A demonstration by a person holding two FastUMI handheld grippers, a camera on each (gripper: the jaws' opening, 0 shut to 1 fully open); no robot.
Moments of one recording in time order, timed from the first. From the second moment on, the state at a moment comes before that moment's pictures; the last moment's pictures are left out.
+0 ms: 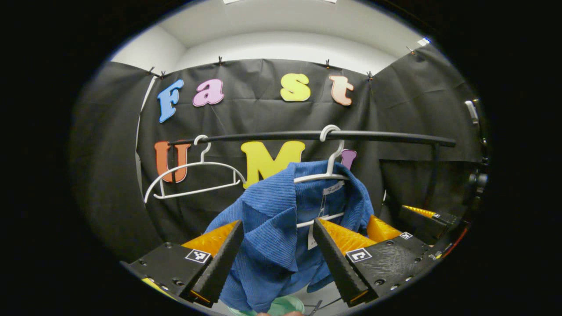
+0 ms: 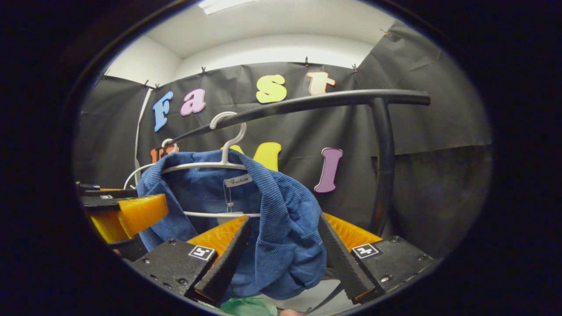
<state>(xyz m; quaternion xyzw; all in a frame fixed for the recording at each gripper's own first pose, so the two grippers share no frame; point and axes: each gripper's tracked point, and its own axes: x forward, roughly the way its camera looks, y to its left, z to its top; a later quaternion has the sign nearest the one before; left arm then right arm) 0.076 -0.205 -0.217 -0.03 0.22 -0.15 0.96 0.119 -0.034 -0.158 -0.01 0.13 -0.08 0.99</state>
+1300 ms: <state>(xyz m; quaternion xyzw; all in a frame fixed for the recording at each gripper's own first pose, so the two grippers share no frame) 0.160 -0.148 -0.244 0.02 0.18 -0.04 0.98 0.196 -0.058 -0.191 -0.03 0.14 -0.24 0.96</state>
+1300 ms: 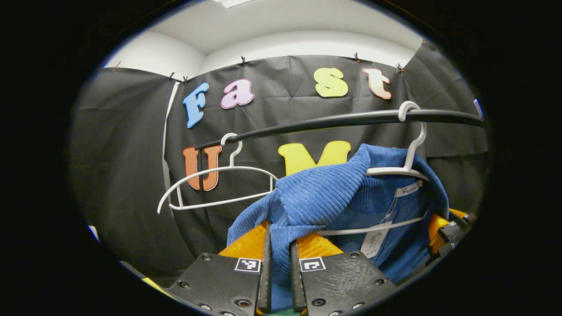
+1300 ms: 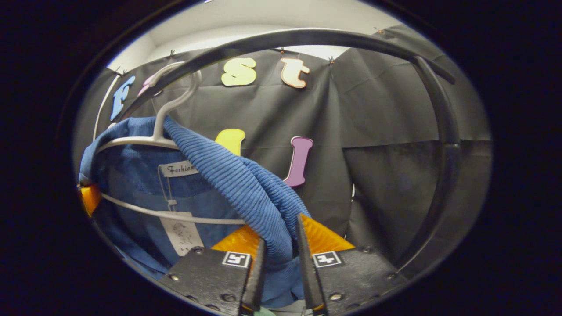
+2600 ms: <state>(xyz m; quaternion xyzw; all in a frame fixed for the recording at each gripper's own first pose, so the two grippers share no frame) 0.170 -0.110 -0.135 0.06 0.28 -0.36 0.89 0.150 -0.055 -0.127 -0.08 0.19 -0.14 0.97</state>
